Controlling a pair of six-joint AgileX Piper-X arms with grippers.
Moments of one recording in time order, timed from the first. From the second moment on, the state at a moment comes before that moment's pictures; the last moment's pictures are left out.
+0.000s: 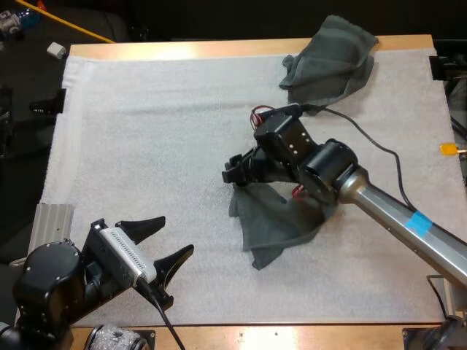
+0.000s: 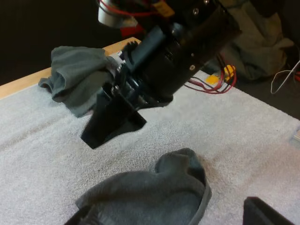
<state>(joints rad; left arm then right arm) -0.29 0.45 -0.90 1.02 0.51 -1.67 0.80 1.61 -1.38 0.70 -0.07 -1.44</state>
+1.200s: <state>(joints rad) -0.29 0.45 -0.90 1.16 0.51 -1.67 0.80 1.59 -1.07 0.99 -0.01 -1.54</state>
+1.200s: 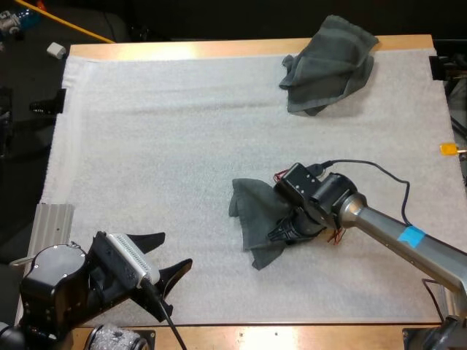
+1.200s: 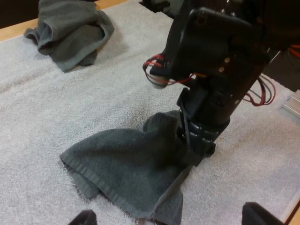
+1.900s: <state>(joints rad) -0.29 0.45 -0.90 1.17 0.51 -1.67 0.80 1.66 -1.07 0.96 0.08 -1.51</state>
